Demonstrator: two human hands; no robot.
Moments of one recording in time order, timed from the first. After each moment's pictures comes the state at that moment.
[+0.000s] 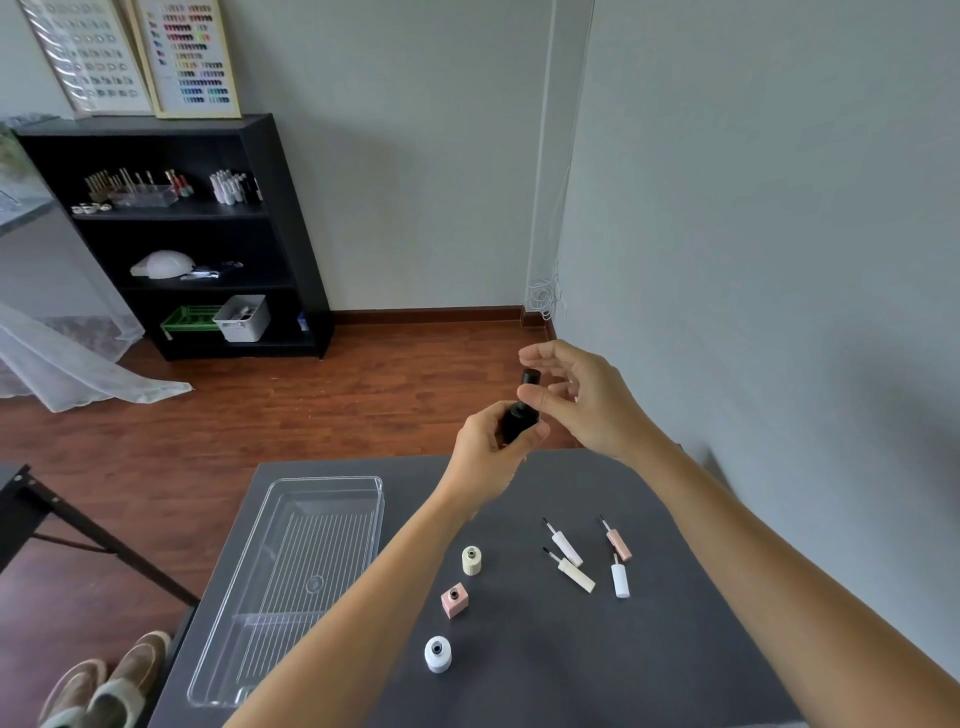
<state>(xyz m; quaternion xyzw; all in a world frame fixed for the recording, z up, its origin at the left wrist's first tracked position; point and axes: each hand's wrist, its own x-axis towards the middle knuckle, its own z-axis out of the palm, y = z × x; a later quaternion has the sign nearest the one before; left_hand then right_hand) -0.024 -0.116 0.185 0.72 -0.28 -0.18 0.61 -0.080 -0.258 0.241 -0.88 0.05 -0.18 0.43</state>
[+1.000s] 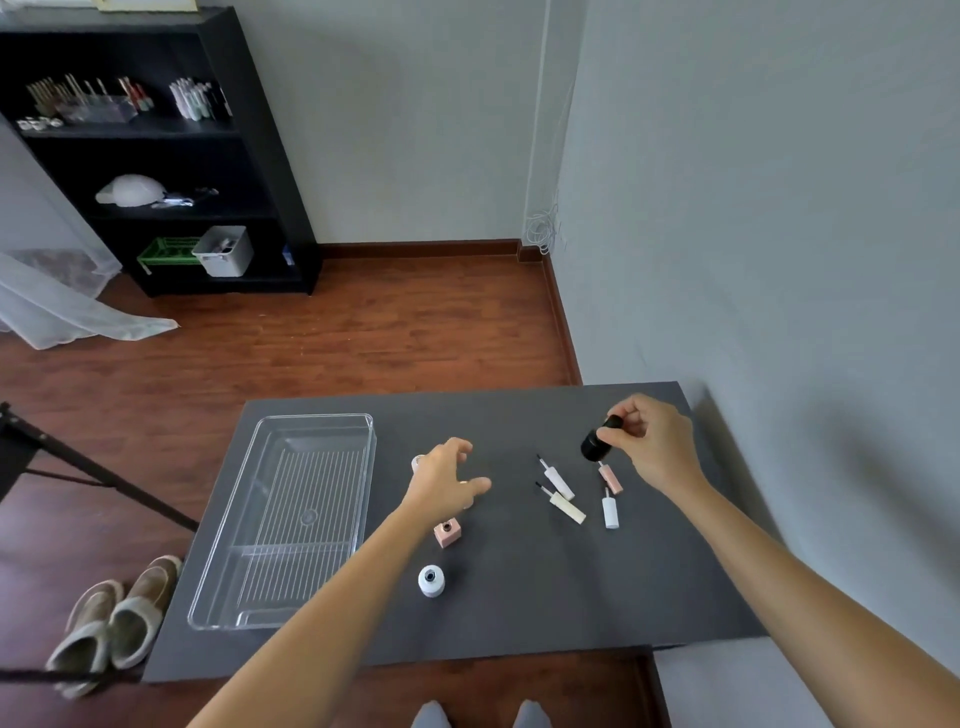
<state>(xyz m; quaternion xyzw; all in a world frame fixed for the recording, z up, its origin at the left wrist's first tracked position) -0.022 -0.071 0.062 0.88 -0.20 -0.25 0.34 -0.147 -0.313 0.112 -0.85 0.31 -0.16 0.40</state>
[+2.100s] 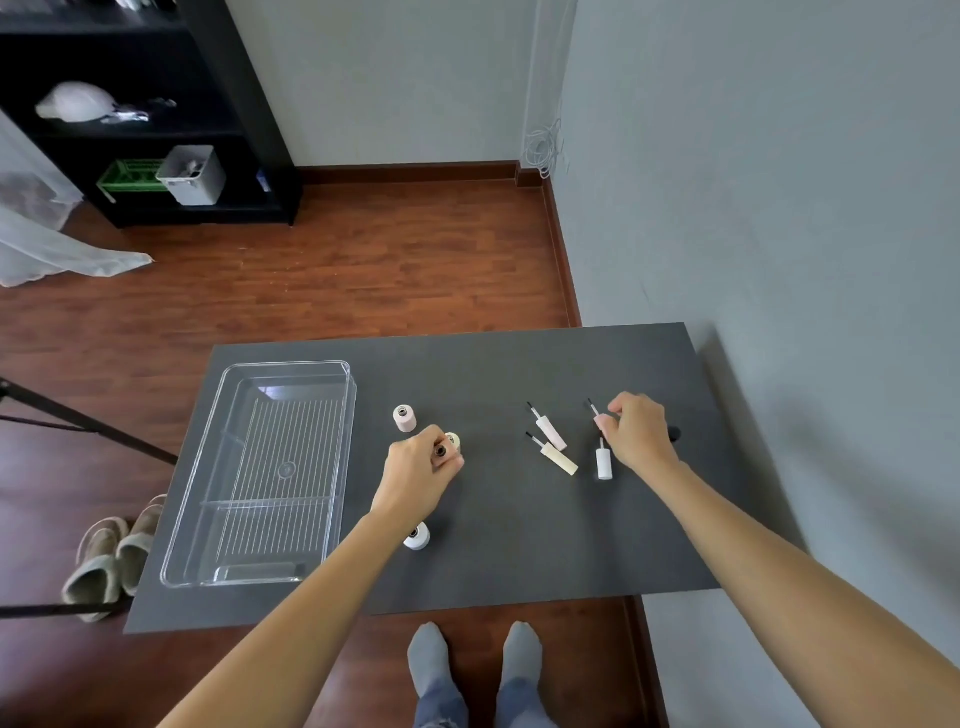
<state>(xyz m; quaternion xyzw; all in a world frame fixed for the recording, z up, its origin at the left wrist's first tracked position) -0.049 -0.054 0.022 0.90 -0.18 -0.18 0.36 -0.143 -0.334 0.011 -0.89 0.38 0.00 0.26</state>
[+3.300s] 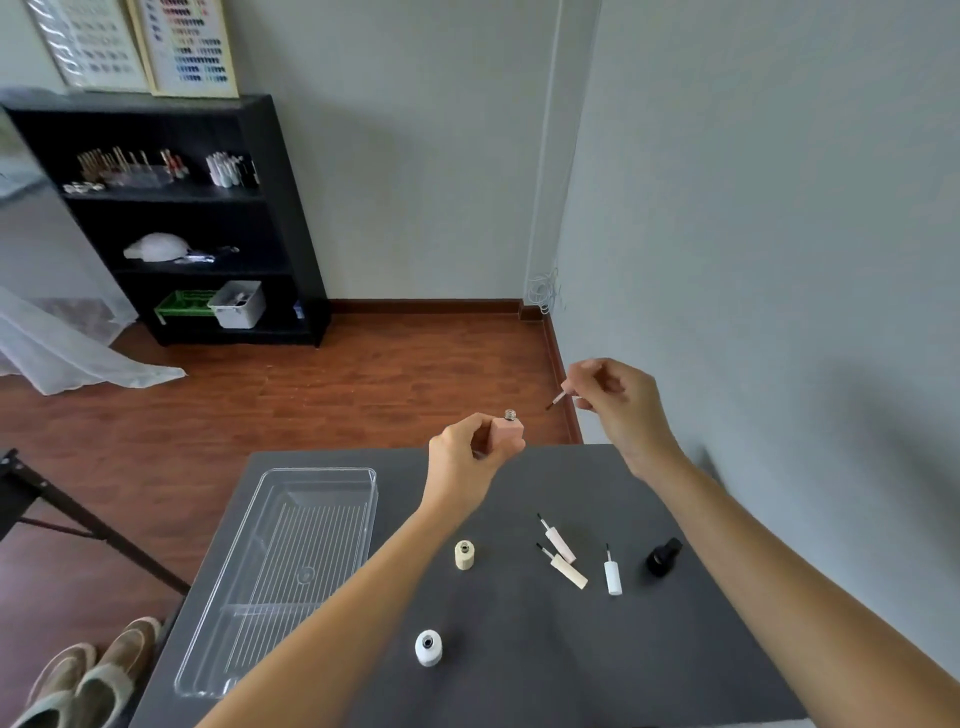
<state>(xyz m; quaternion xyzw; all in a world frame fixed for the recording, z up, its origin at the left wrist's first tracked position) -0.015 -0.109 0.147 0.80 -0.21 -0.07 0.55 -0.084 -0.290 0.200 -0.75 0.15 -0.25 0.60</state>
